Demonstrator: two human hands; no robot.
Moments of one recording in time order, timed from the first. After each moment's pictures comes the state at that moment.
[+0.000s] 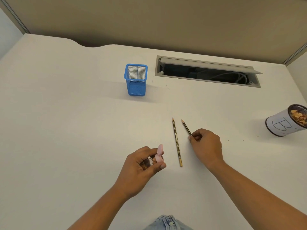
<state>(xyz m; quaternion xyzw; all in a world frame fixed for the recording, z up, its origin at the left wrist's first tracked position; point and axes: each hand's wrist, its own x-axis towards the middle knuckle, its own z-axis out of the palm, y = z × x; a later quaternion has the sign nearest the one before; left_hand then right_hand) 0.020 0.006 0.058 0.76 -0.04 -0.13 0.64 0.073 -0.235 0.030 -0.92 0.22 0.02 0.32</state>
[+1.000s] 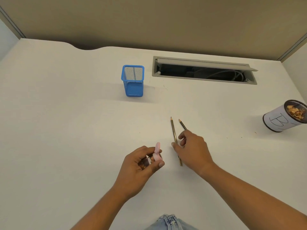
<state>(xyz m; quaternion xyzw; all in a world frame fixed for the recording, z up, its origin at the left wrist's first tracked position) 0.019 0.006 0.067 0.76 -0.03 -0.13 0.63 0.058 -0.197 0.043 -0.94 0.14 0.08 0.30</state>
